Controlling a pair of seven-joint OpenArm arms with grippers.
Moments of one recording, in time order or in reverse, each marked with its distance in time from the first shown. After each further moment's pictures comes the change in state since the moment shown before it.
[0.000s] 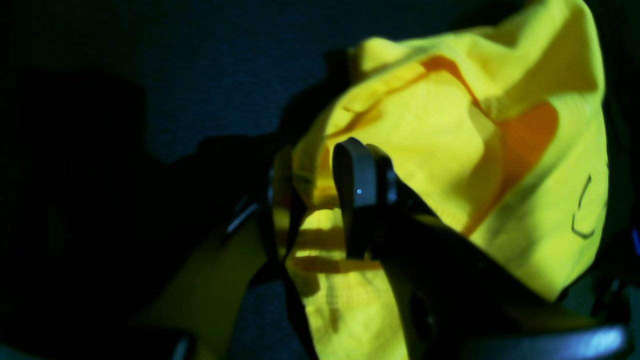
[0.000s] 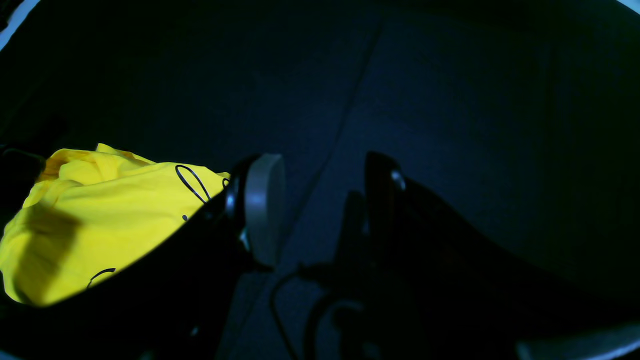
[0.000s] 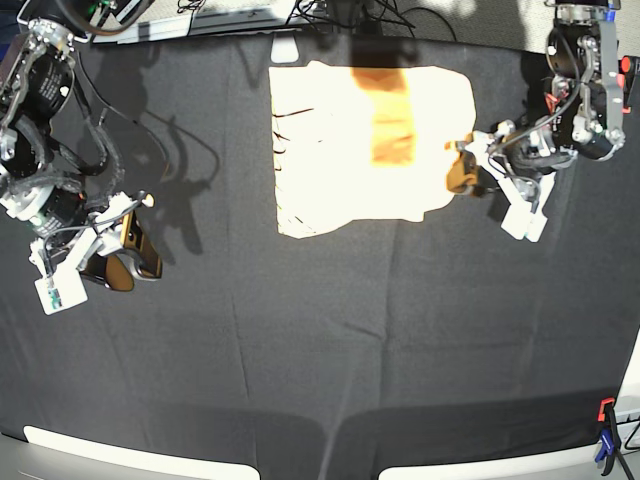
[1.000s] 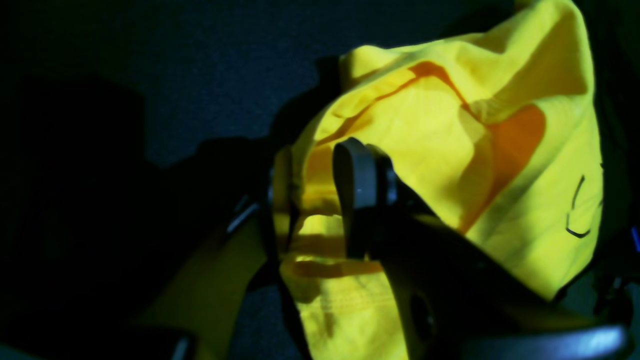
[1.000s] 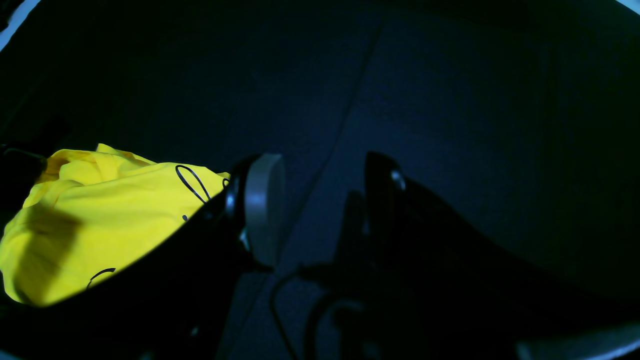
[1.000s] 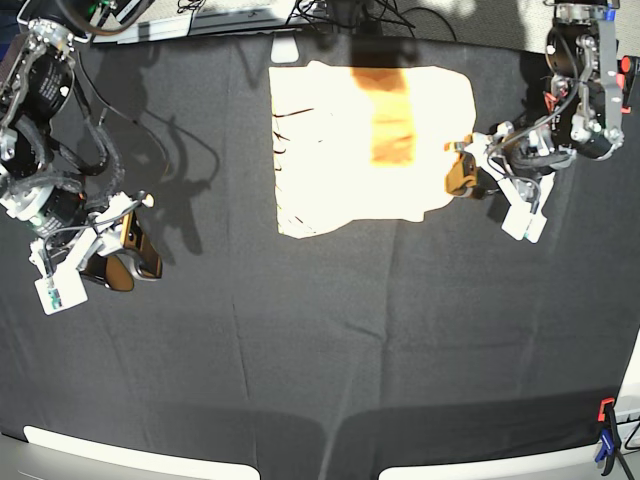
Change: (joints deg) left arm 0.2 0.2 0.0 0.0 0.1 0.0 -1.4; right arm 0.0 0.0 0.0 0.0 0.0 0.0 0.0
